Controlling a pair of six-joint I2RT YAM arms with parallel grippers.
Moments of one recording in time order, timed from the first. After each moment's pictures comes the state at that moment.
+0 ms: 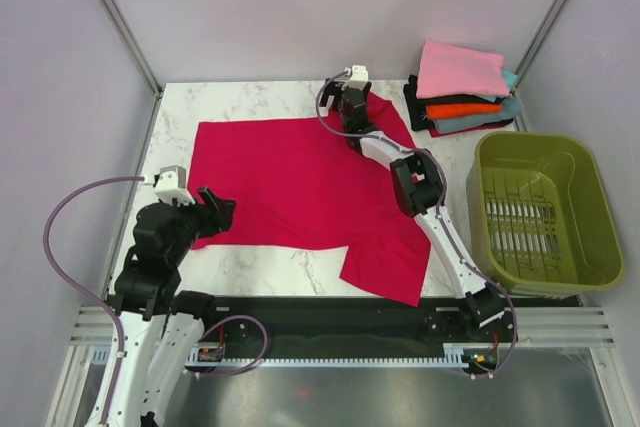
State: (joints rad) left arm -0.16 0.41 0.68 -0.62 0.04 -0.38; right arm 0.44 2.90 2.39 0.47 0.31 0.25
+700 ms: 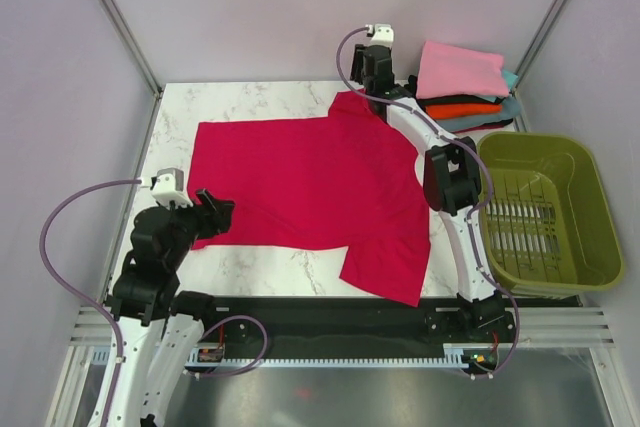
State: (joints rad) left arm -0.16 0.38 0.68 -0.62 0.04 -0.38; right arm 0.38 2.43 2.18 0.12 0.34 0.19
